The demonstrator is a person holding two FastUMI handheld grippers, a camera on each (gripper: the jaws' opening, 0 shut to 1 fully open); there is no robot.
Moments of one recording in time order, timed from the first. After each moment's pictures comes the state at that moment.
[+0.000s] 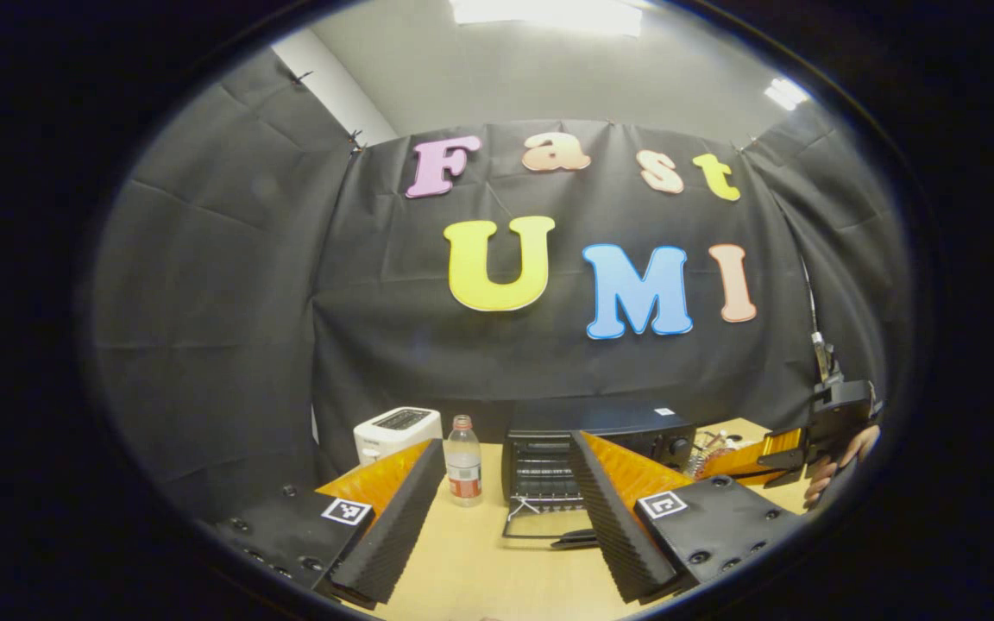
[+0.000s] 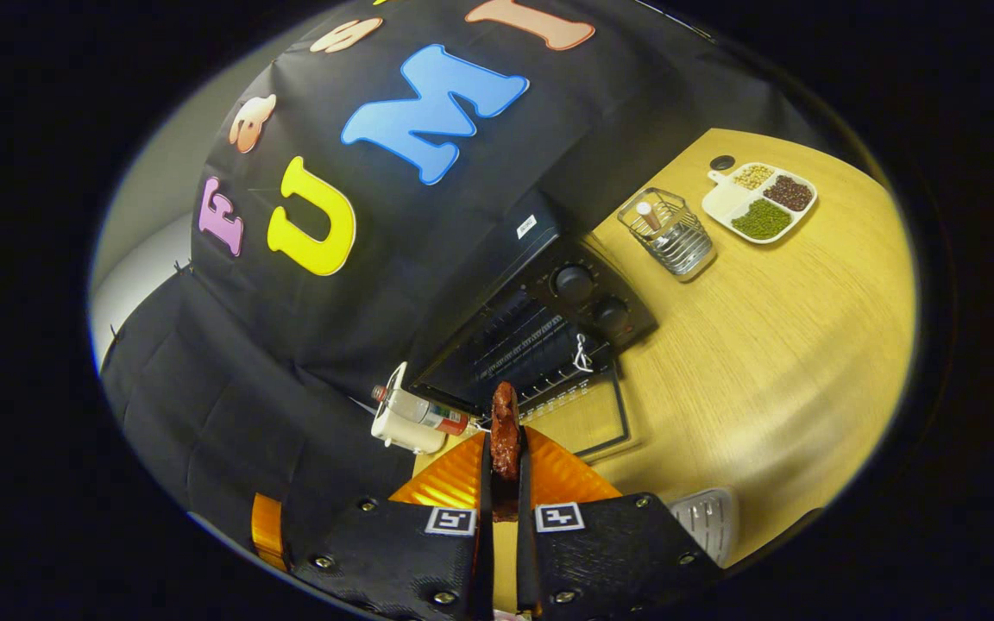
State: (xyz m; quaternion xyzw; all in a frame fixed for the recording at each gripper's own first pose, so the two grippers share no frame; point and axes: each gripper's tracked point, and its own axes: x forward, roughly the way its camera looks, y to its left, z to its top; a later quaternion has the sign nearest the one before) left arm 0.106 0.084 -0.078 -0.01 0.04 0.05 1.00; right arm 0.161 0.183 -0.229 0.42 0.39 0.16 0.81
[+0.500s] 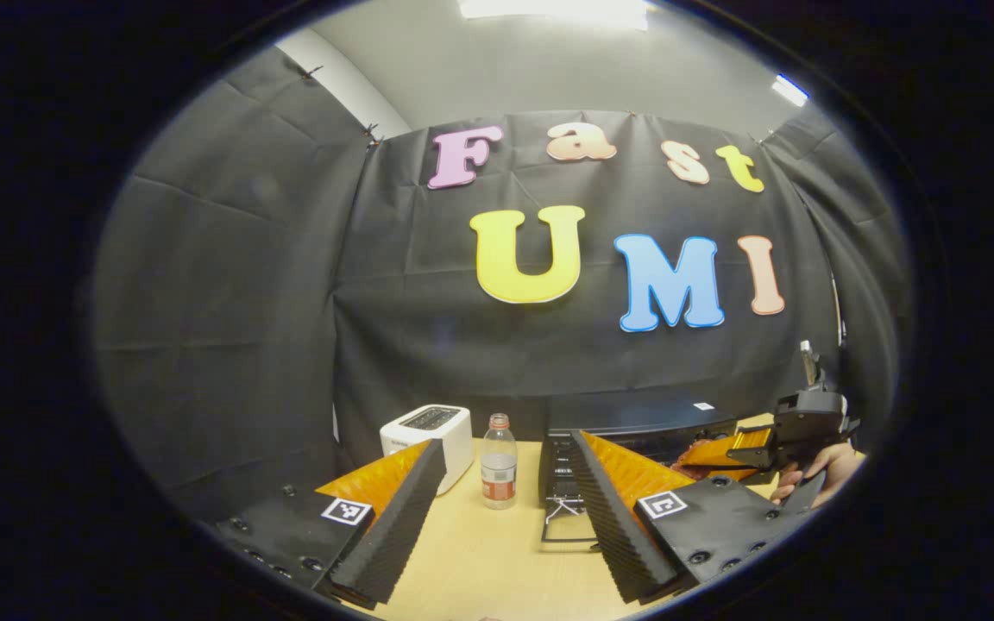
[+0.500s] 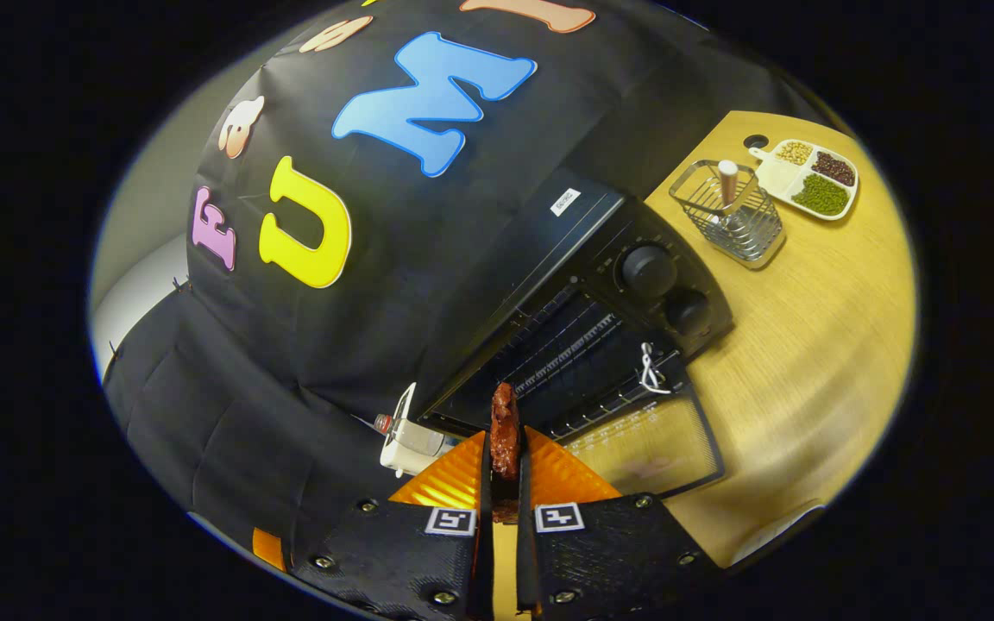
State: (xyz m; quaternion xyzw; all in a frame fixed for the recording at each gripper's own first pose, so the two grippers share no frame) left arm 0.133 0.131 -0.089 -0.01 0.06 0.08 1.00; right arm 0.231 0.253 -0.251 0.45 0.36 0.16 0.80
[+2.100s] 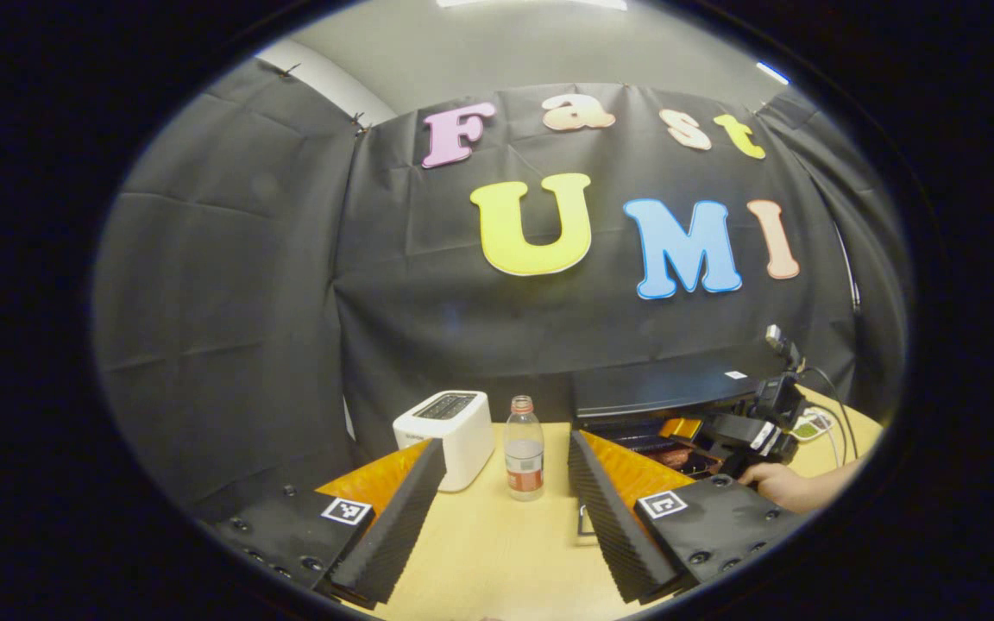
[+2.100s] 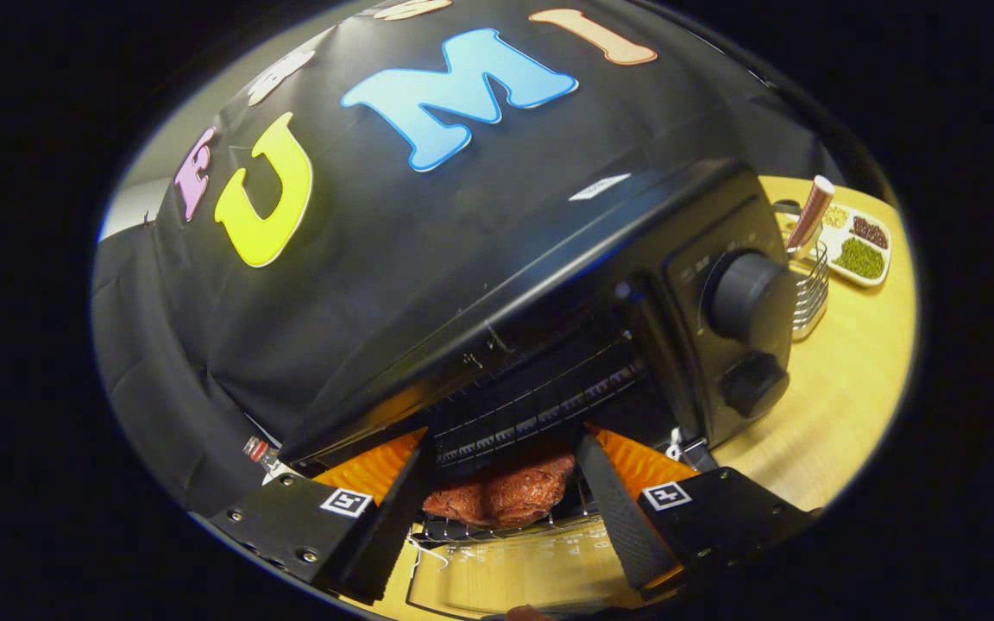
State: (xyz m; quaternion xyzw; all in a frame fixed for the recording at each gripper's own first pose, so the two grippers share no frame) left arm 0.162 0.151 -0.118 0.03 0.09 0.08 0.99; right arm 0.324 0.267 -0.325 0.31 0.28 0.07 0.91
